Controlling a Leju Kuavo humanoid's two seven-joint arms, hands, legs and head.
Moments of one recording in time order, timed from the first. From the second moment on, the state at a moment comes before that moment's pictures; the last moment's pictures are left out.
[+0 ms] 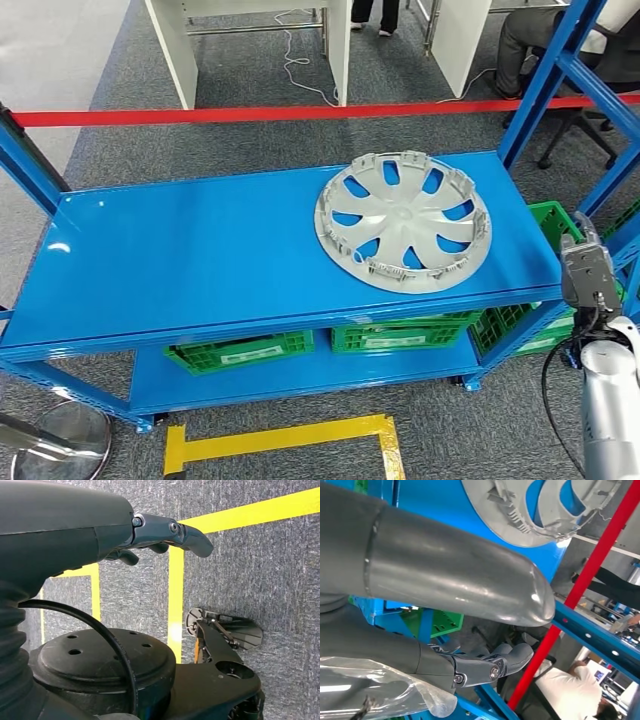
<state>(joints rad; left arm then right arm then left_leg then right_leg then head) -0.04 -0.15 -0.19 -0.21 0.27 0.41 -0.24 -0.34 -0.20 -0.16 -1.07 0.40 -0.11 -0.40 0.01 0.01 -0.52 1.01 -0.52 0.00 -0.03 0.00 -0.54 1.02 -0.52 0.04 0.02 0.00</state>
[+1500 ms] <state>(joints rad) -0.05 -0.14 -0.22 -0.21 0.19 0.39 -0.20 -0.53 -0.19 0.55 -1.04 1.04 -0.22 -0.11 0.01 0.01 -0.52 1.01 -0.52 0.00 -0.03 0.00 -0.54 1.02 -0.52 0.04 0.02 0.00</state>
